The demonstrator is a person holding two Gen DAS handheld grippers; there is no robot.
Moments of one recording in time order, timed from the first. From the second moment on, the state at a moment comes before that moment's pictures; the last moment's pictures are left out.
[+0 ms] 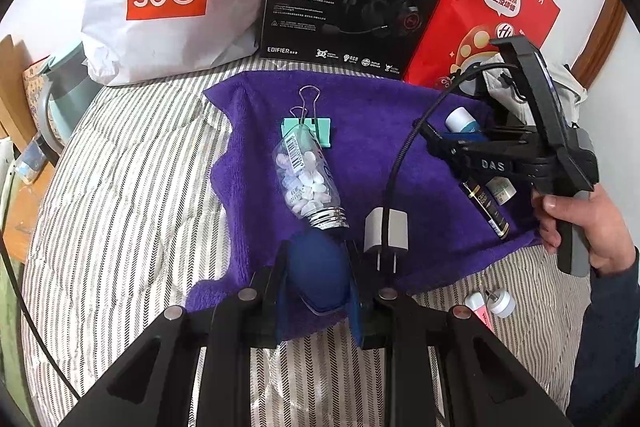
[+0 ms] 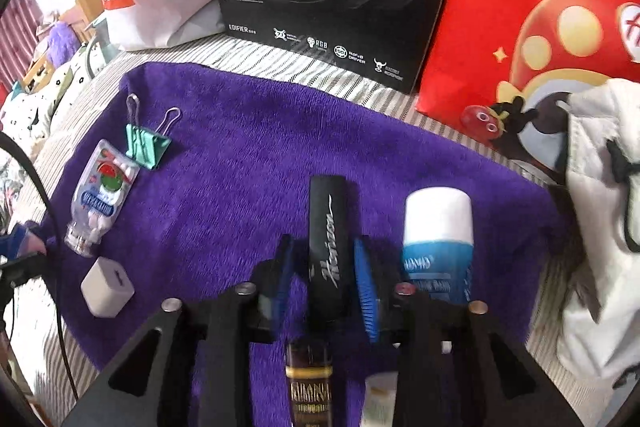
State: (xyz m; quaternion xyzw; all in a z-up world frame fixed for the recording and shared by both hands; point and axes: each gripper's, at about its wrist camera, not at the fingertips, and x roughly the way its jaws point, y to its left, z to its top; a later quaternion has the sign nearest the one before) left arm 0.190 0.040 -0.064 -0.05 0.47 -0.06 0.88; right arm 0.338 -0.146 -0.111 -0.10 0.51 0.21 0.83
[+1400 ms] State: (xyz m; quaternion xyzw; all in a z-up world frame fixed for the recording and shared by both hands) left arm 0.227 0.020 -0.095 0.03 0.54 -0.03 0.84; right arm 0.205 -0.225 -0.037 -0.06 0.44 0.22 0.87
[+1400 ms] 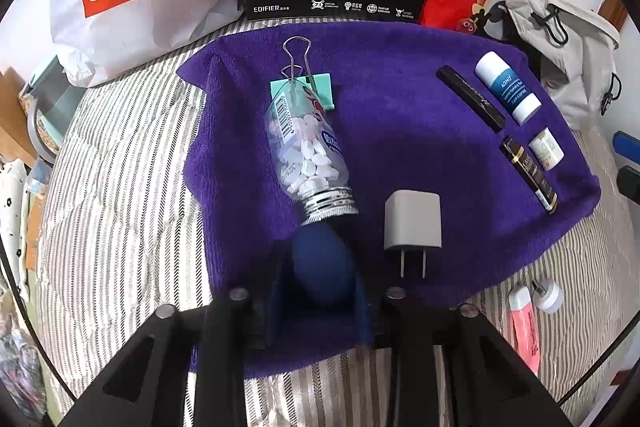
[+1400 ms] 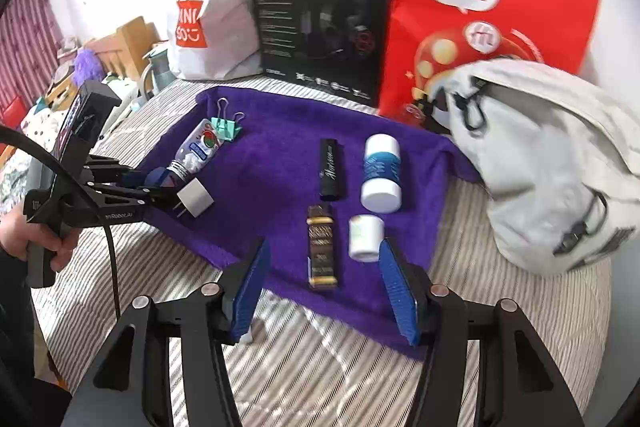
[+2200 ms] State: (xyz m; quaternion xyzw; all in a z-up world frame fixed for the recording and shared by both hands) left arm 0.125 -0.073 -0.089 0.00 0.50 -0.09 0.86; right arm 0.116 -0.295 -0.082 0.05 0.49 0.17 0.85
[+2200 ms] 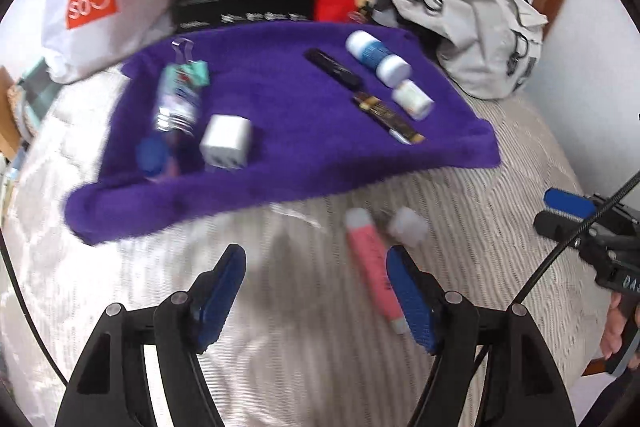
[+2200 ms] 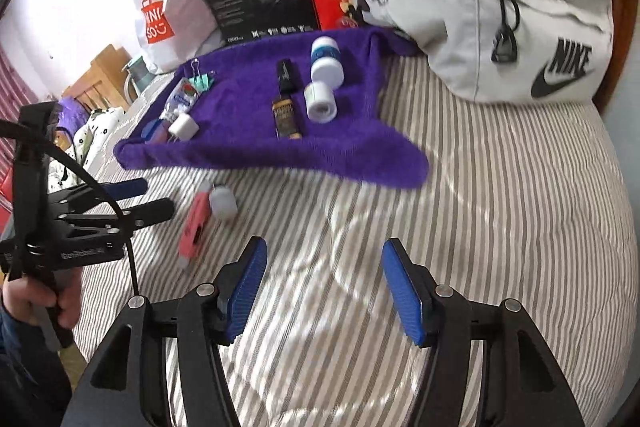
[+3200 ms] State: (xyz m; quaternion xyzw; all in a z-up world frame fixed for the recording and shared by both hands) left arm 0.122 -0.104 -0.113 0.08 0.48 -0.09 0.87; right arm 0.106 -0.299 -0.106 0.03 0.53 0.16 0.83
